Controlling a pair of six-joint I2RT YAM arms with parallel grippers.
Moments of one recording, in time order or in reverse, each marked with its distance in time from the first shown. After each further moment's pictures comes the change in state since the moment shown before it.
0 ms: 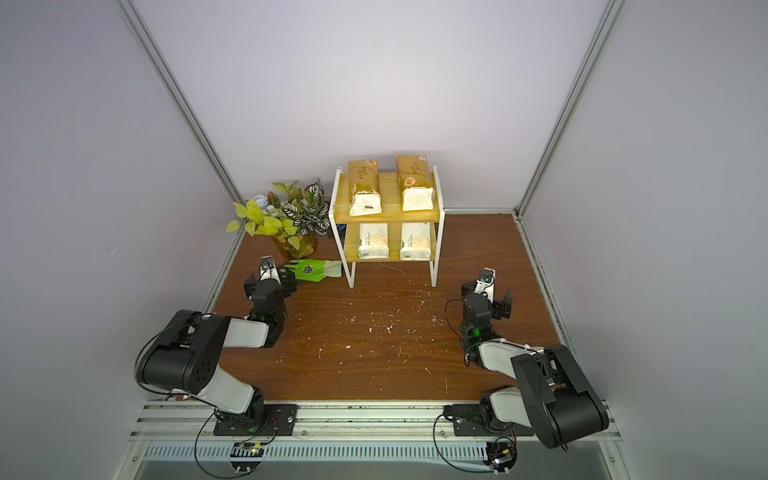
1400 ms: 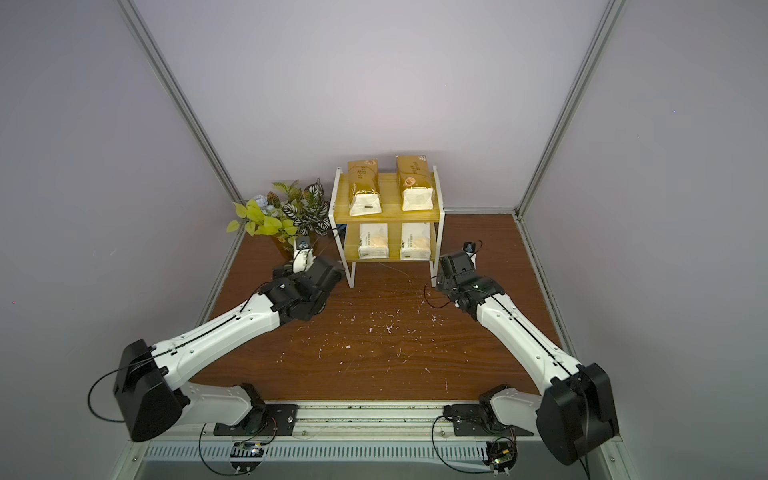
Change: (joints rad) left arm -0.551 -0.298 0.518 -1.402 -0.564 -0.526; right arm 0.113 -0.036 0.609 -1.338 -0.238 0.531
